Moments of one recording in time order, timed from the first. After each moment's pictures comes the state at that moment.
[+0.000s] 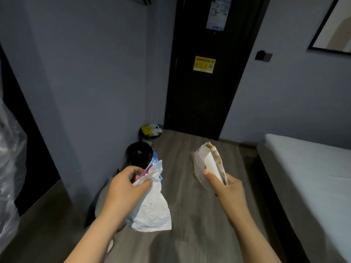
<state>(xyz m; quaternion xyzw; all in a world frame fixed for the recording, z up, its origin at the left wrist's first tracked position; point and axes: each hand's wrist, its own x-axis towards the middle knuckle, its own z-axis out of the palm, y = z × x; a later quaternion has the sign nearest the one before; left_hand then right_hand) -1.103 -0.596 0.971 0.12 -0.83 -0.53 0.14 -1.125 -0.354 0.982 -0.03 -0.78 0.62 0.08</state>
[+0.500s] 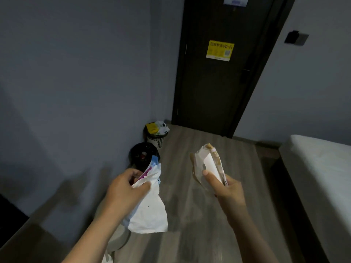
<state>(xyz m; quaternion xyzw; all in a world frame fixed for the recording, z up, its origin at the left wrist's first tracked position) -1.338 -0.648 0.917 0.16 -0.87 -0.46 0.09 -1.365 -0.394 0.939 -0.05 -0.76 0.65 0.02</state>
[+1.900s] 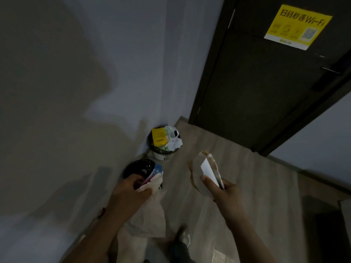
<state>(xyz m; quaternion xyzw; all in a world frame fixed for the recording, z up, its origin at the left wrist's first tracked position) -1.903 -0.728 0.840 0.26 -0.84 -0.47 -0.04 -1.970 -0.488 0.880 -0.05 -0.81 0.58 -0.13</state>
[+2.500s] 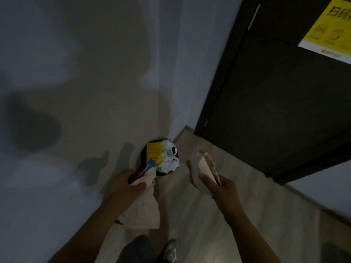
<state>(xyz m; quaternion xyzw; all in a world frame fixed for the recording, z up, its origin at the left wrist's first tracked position) -2.169 -0.718 0.822 0.34 -0.84 -0.42 -0.02 -2.272 -0.478 0.847 -0.01 -0.82 0.54 -0.19</state>
